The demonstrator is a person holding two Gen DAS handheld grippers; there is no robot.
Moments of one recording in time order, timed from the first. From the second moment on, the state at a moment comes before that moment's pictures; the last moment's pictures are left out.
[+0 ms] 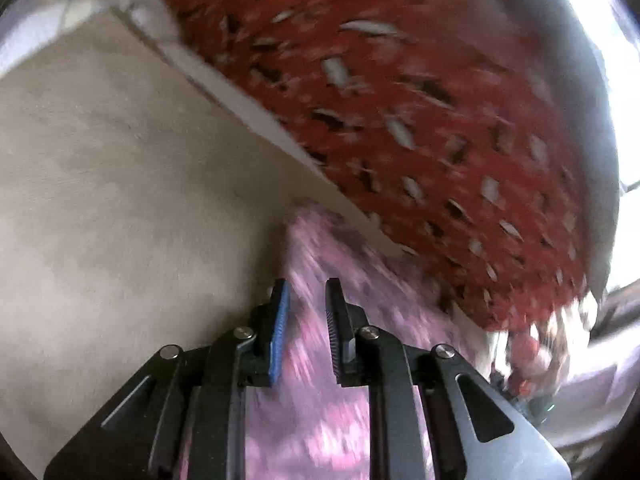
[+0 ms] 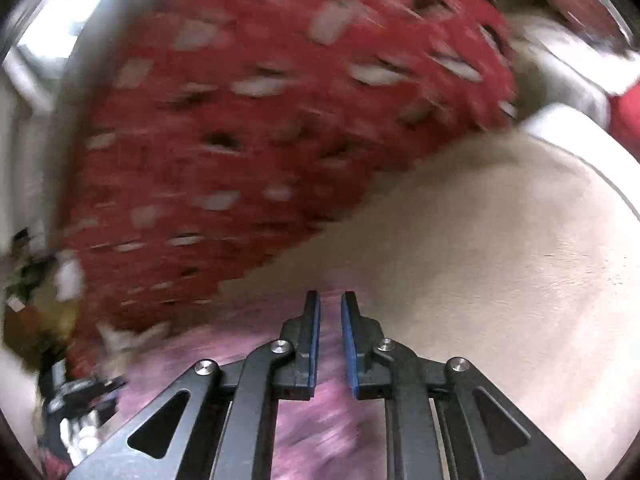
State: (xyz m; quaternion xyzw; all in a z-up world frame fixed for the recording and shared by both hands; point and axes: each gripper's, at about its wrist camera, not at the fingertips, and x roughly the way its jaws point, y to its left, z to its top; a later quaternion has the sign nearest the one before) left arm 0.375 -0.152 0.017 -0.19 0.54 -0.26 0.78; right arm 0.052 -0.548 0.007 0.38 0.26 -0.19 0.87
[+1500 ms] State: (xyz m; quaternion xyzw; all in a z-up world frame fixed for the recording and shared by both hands) left arm 0.250 -0.190 -0.010 0.01 0.53 -0.19 0.82; right arm 0.087 -0.412 -0.002 0.26 0.35 -0.19 0.88
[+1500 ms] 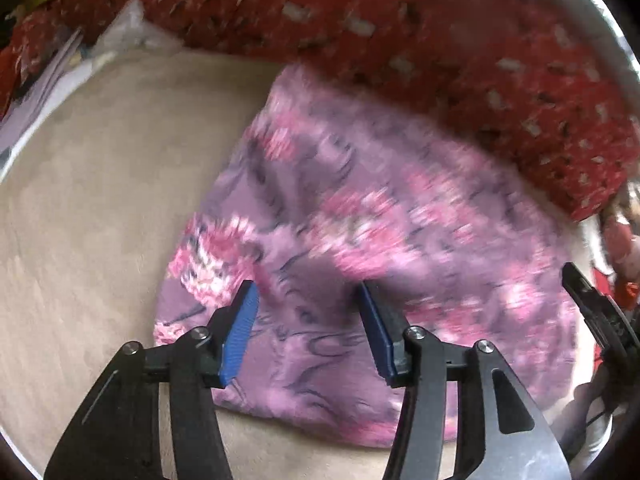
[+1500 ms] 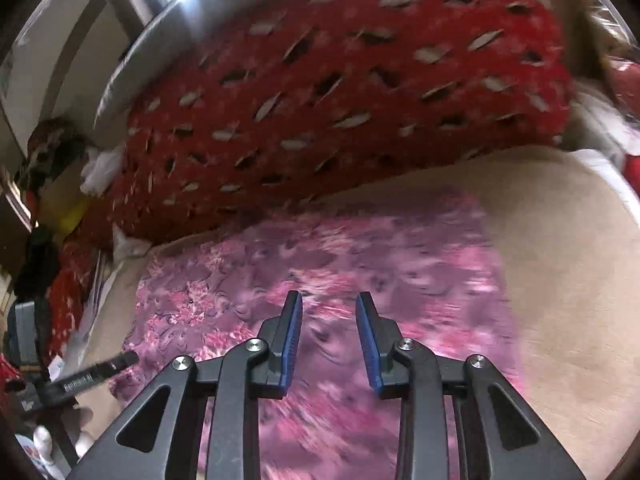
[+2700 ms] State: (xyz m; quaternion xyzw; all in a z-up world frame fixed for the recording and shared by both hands) left arm 0.255 -0.198 -0.011 -0.01 0.51 -0.18 0.84; right arm 0.094 -0.401 -0.022 0.12 0.41 -0.28 0.86
